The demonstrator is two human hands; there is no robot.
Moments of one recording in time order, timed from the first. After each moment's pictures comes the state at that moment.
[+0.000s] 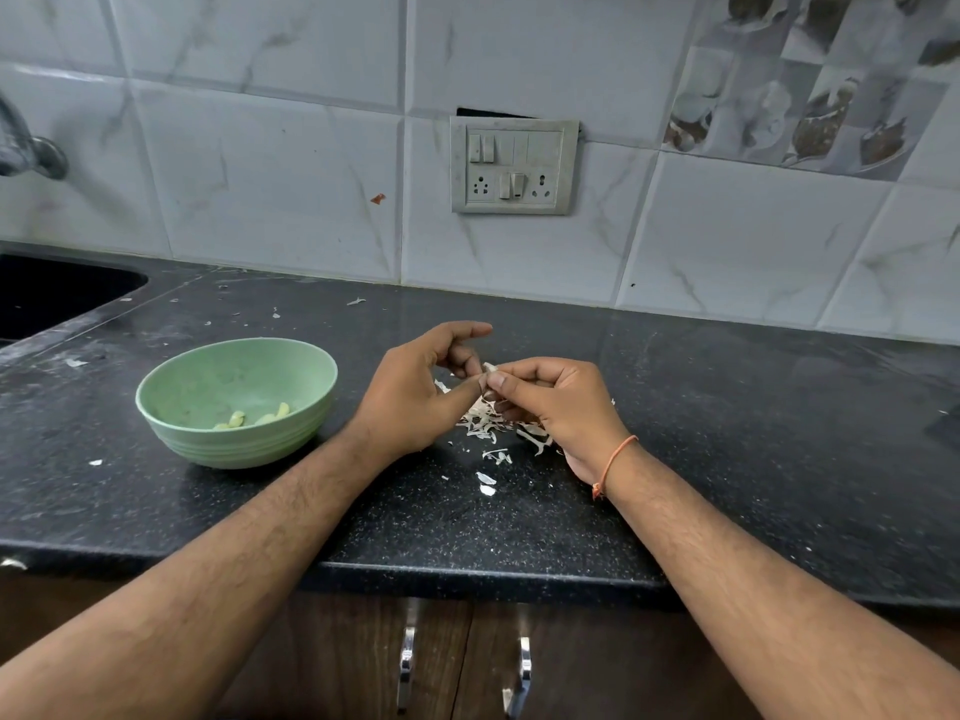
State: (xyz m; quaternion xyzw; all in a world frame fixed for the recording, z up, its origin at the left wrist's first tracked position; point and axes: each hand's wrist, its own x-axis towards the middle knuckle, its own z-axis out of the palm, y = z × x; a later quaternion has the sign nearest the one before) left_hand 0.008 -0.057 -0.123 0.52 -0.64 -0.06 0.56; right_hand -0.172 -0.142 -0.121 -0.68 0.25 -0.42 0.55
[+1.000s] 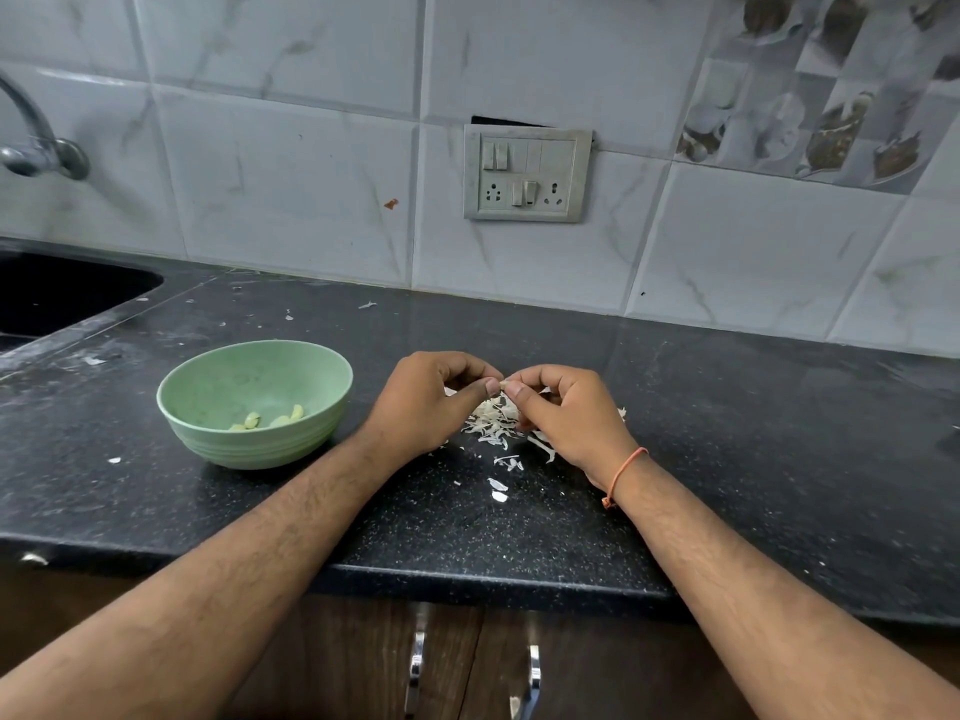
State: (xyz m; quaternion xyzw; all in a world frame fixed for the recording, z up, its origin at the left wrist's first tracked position) left_hand 0.010 -0.057 -0.121 0.59 -0.62 -0.08 0.51; right_hand -0.172 -0.149 -0.123 -0.79 0.30 -0.39 0.37
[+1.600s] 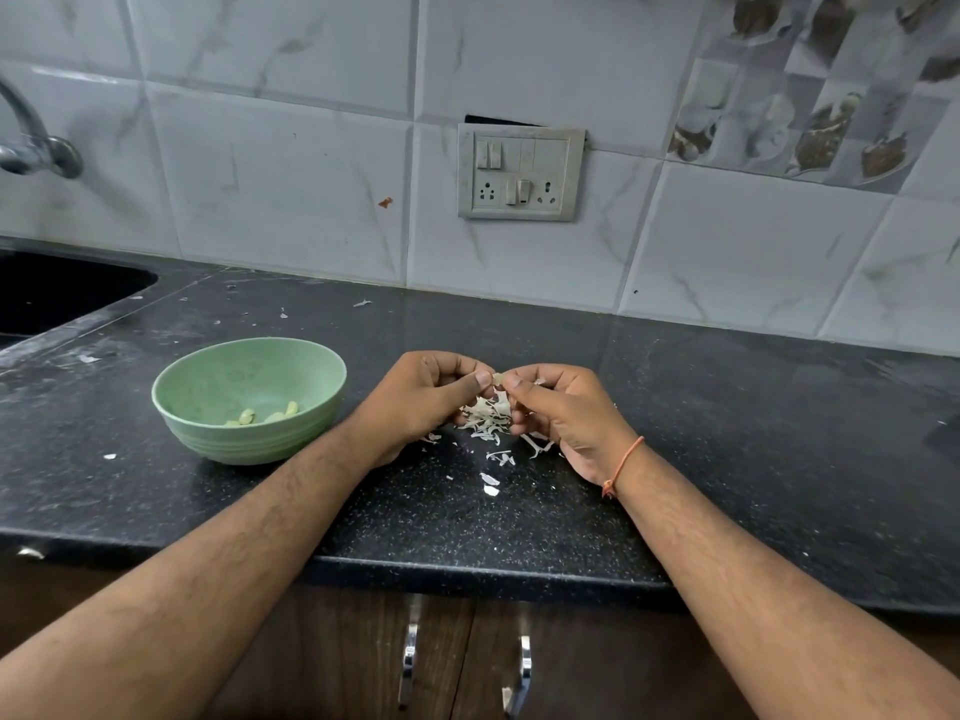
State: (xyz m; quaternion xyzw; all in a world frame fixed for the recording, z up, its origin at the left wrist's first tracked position) left_hand 0.012 -0.059 -0.122 0.51 -0.55 -0.33 0.57; right_hand -0.178 -0.143 -0.116 -0.67 0.24 -0.36 0.60
